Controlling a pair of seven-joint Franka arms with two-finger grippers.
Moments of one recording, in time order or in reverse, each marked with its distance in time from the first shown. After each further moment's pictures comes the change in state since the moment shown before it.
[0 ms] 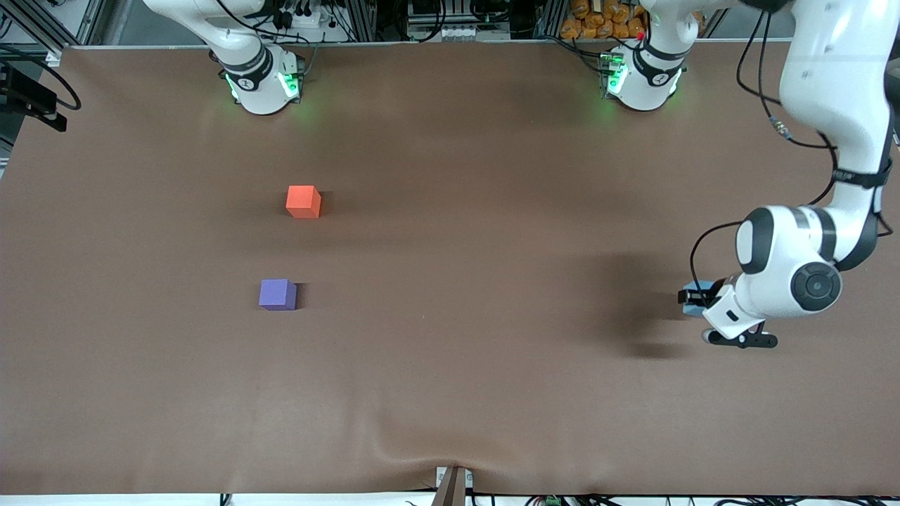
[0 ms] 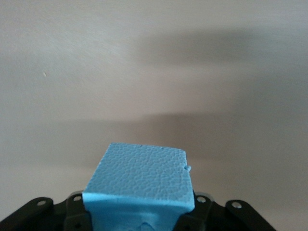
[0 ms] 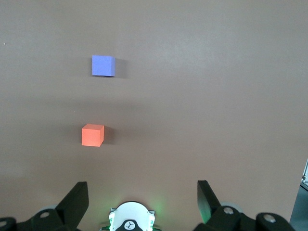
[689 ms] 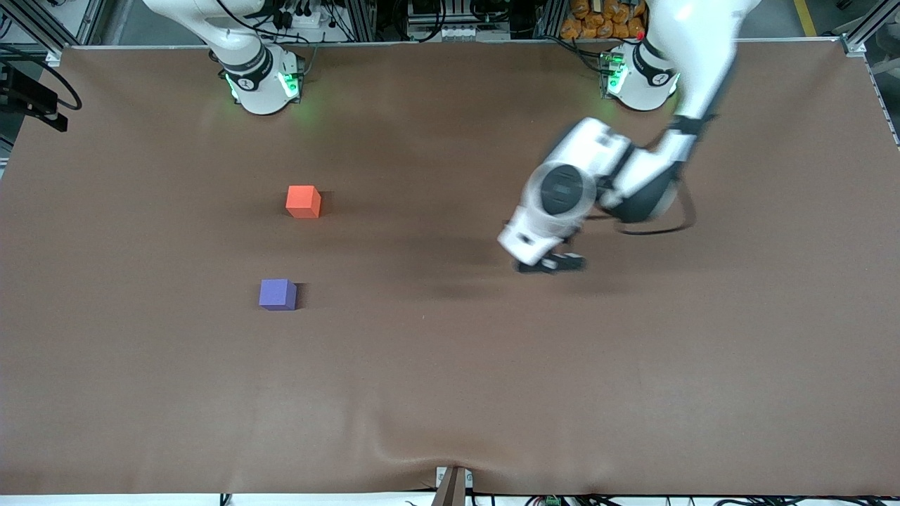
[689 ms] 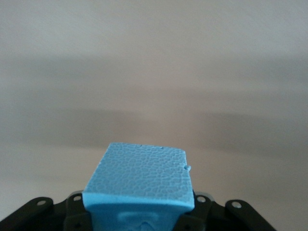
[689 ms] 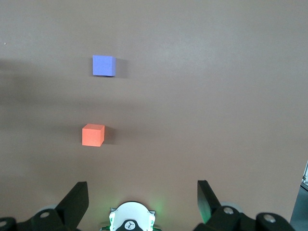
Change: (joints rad) left arm -0.446 0.010 -0.219 0.075 -0.007 -0.115 -0.736; right arm 0.000 0.000 0.001 0.000 0.002 0.000 0.000
